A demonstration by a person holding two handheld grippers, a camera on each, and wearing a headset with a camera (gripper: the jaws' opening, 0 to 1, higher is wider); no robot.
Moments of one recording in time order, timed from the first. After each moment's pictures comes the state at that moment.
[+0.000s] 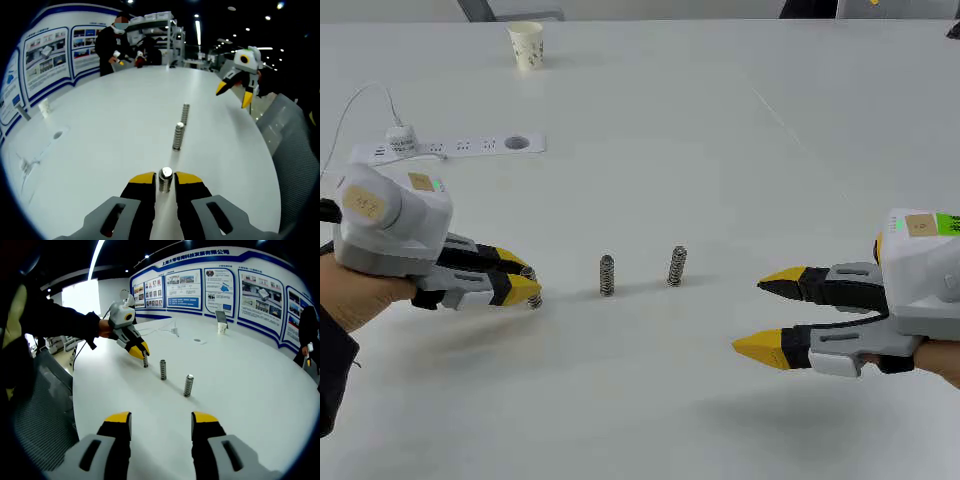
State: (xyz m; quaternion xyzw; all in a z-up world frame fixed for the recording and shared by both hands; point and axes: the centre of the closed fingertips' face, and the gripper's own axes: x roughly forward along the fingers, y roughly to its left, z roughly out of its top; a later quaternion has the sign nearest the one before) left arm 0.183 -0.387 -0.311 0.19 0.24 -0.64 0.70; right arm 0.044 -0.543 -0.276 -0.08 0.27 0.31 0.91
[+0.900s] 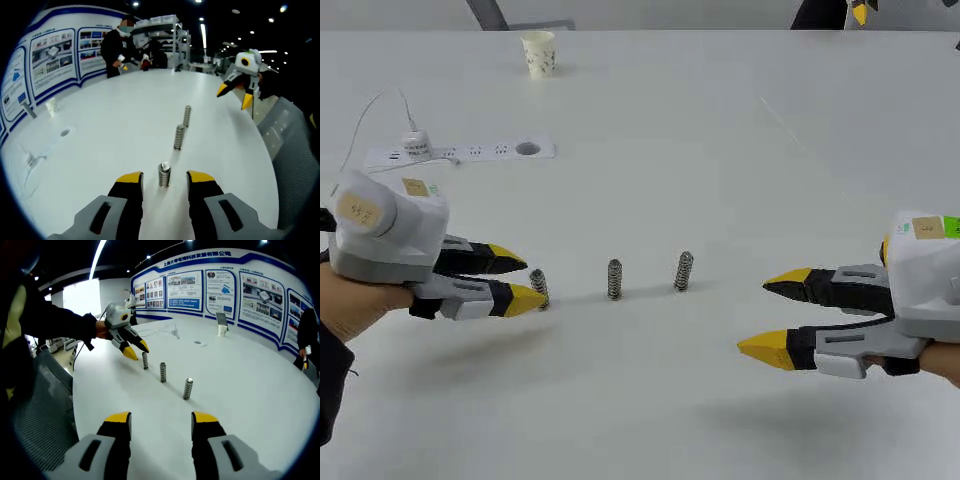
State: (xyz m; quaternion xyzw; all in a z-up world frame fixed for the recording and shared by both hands) left arm 0.181 -0.372 -0.302 0.18 0.23 -0.62 0.72; right arm 0.046 -0.542 -0.270 -0.08 0.26 0.31 0.91
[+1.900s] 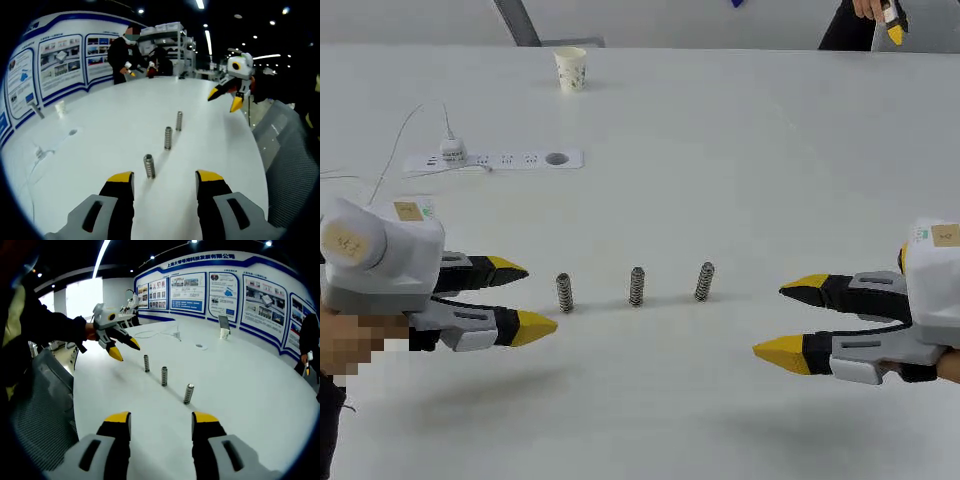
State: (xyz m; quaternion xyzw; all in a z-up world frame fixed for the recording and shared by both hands) left arm 0.149 -0.350 -0.283 0.16 0.21 -0.61 0.75; right arm 0.049 -0.537 -0.262 -0.10 0.26 0.32 0.91
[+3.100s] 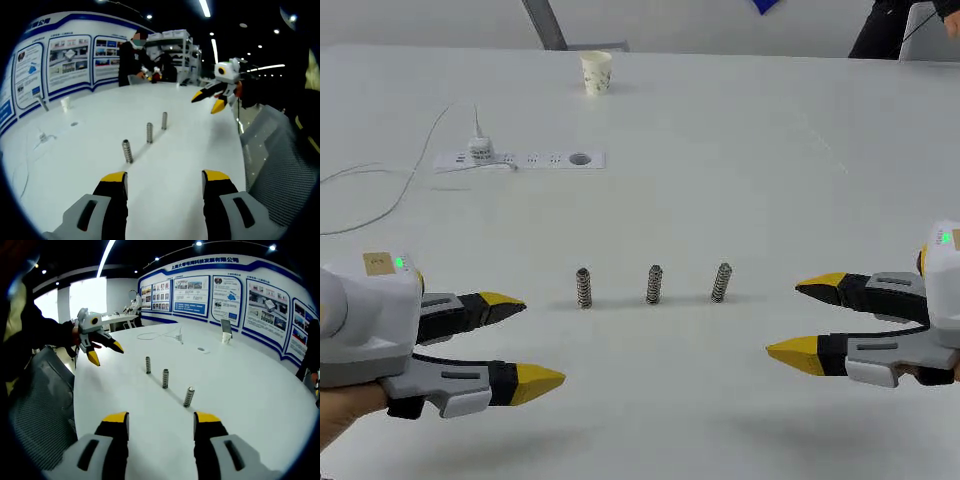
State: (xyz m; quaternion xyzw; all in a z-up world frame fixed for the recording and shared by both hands) left arm 0.090 -0.324 -0.278 0.12 0.21 -0.59 0.77; right arm 0.049 -0.535 -0.258 -0.11 0.24 0.33 0.91
